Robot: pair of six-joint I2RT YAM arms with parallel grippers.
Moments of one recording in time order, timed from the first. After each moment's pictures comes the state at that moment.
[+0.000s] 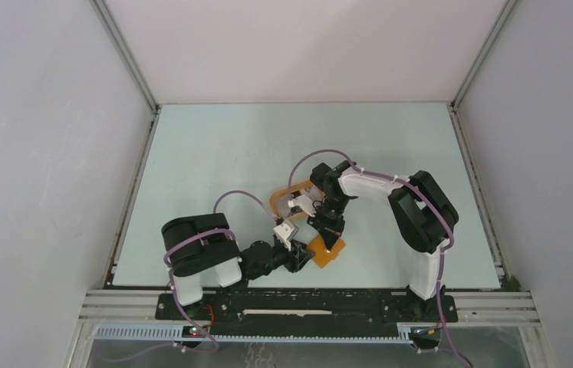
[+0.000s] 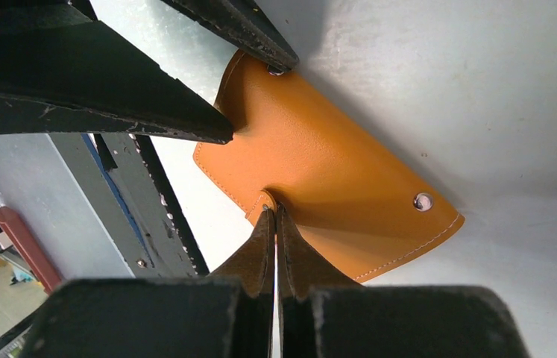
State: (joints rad) left arm -1.13 1.83 0.19 1.40 -0.12 -0.38; right arm 0.68 1.92 1.25 -0.99 -0.56 -0.61
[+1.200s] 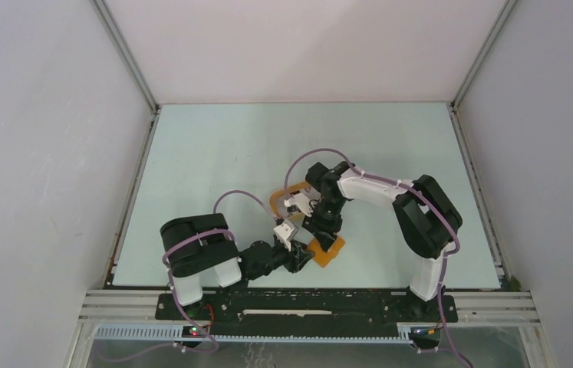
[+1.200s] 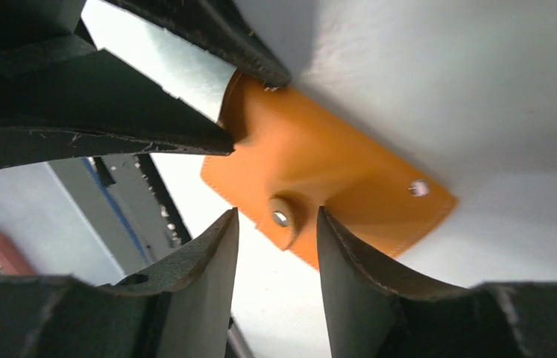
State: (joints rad) left arm -1.13 1.82 0.19 1.39 -0.12 -0.38; right arm 0.72 1.89 1.27 -0.99 -0.51 -0.51
